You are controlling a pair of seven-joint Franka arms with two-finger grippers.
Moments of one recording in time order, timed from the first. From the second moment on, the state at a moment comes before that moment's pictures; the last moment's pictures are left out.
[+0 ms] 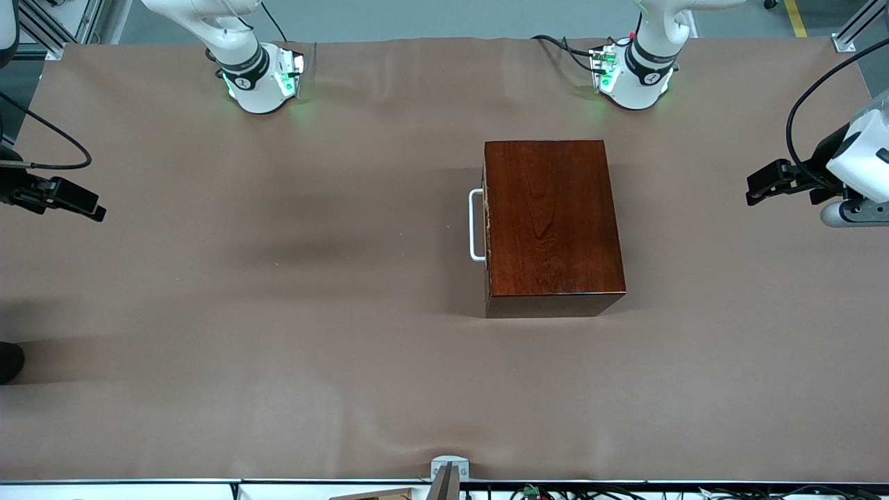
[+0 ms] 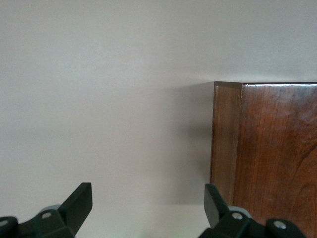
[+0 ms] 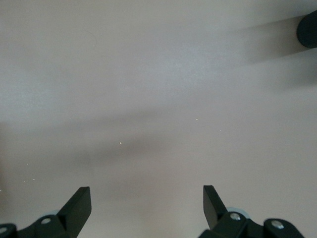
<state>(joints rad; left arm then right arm) -0.04 0.09 -0.03 -1.48 0.02 1.52 -0.07 0.00 0.11 -0.05 -1.46 0.01 1.54 0.10</state>
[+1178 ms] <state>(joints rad) -0.05 0.09 -0.04 -1.49 0.01 1.53 -0.09 -0.02 0.11 -0.05 -1.46 0.02 1.53 0.10</state>
